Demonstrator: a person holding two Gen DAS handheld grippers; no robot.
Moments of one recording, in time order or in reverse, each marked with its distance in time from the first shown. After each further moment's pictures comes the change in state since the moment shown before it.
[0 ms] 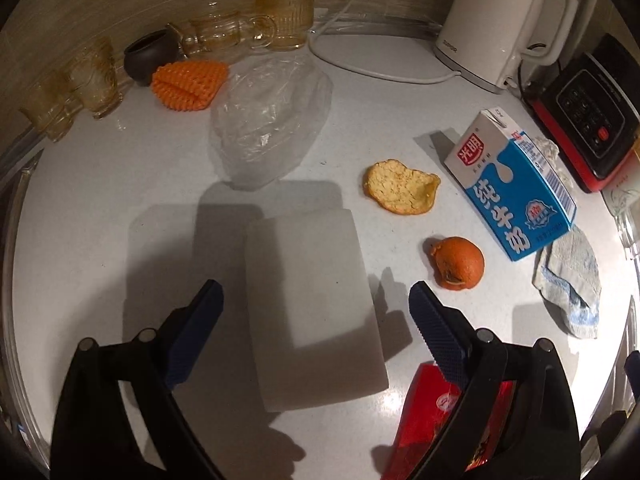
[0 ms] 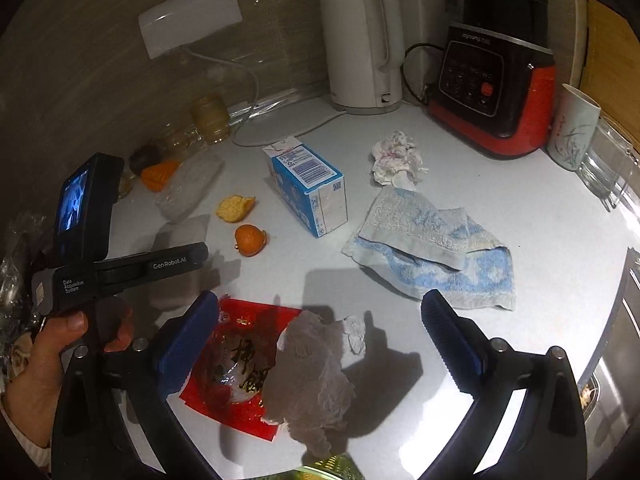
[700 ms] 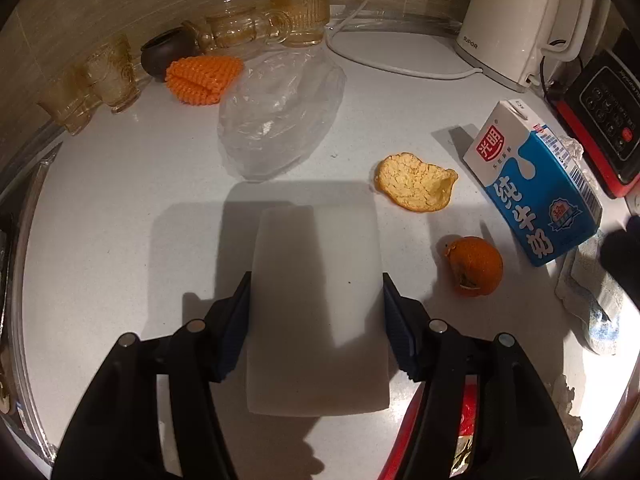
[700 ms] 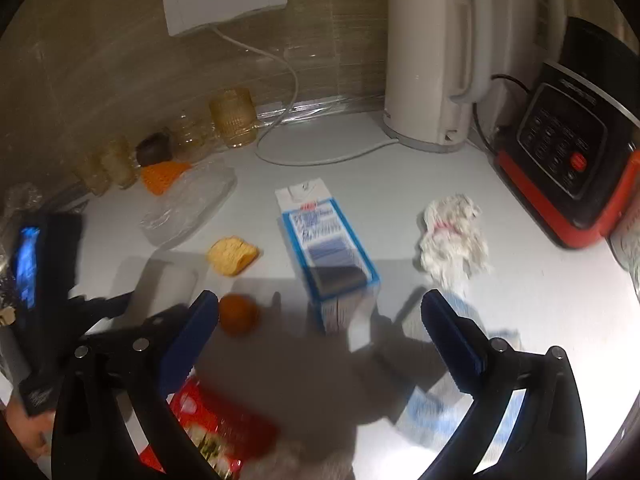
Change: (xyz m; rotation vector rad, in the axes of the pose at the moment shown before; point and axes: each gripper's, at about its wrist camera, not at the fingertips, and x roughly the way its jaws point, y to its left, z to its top) left arm 0.007 -0.007 -0.004 -0.022 -0.010 0.087; right arm 0.086 0.008 0.077 -0.205 0.008 0.077
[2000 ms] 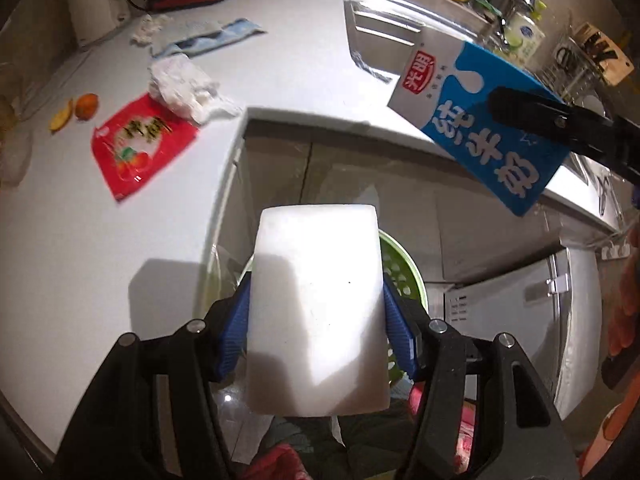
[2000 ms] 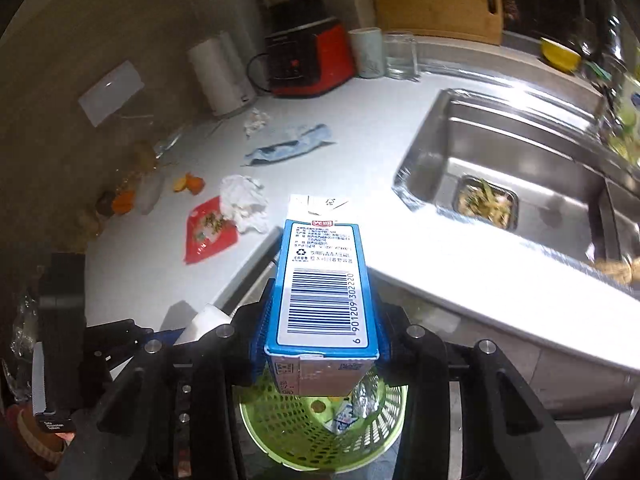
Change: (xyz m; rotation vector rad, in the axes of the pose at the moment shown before) left arm -0.146 -0.015 -0.248 1.014 0.164 -0.611; right arm -0.281 0.094 -0.270 0.698 -0.073 -0.374
